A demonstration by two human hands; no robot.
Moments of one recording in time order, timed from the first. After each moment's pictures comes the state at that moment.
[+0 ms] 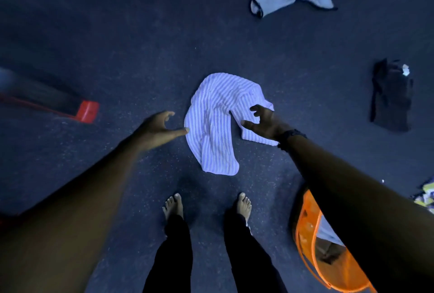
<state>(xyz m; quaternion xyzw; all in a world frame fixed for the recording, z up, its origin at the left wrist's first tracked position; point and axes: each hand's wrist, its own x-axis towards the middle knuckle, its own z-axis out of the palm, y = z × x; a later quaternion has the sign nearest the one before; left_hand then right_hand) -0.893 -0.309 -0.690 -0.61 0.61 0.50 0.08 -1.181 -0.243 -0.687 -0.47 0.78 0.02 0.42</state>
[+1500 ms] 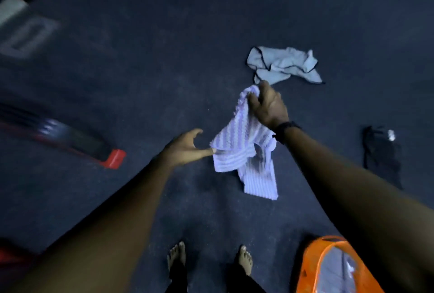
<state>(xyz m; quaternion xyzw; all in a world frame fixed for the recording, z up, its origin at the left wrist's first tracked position) -0.934 -0.355 -0.511 -0.57 0.67 0.47 0.00 -1.175 -0.368 -0.468 -0.55 0.77 -0.24 0.22</state>
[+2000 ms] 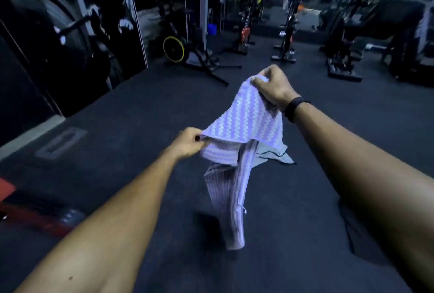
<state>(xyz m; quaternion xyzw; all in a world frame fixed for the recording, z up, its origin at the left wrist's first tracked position) -0.975 -0.392 -0.195 -0.48 0.77 0.38 -0.19 -1.220 -0.359 -0.067 -0.55 0.68 -0.45 0.18</state>
